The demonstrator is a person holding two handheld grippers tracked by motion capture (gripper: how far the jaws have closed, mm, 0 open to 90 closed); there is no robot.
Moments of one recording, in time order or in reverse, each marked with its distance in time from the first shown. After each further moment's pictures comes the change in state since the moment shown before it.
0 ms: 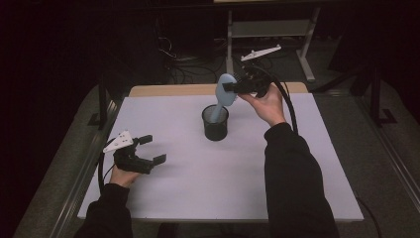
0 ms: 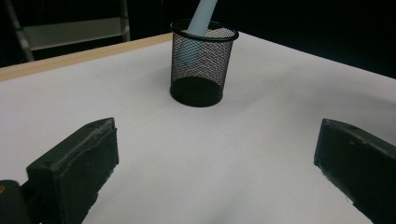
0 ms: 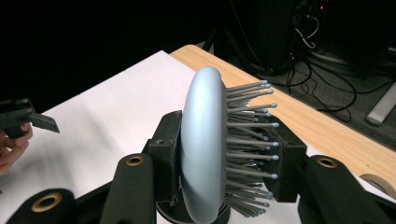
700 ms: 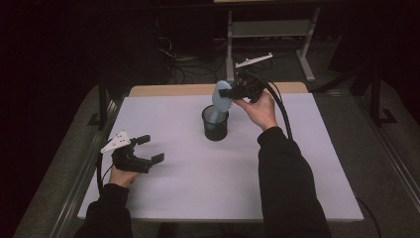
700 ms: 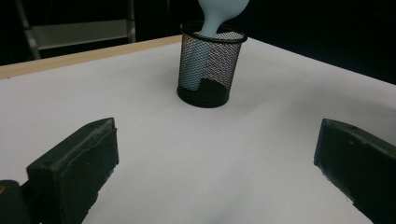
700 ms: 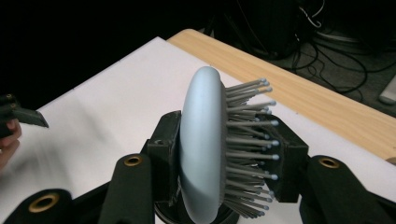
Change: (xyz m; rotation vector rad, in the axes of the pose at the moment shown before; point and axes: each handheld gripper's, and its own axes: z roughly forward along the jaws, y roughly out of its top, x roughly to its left) left arm 0.005 -0.004 -0.003 -0.023 0.019 -0.027; right arm -0.003 -0.015 0.027 0.030 0.005 0.074
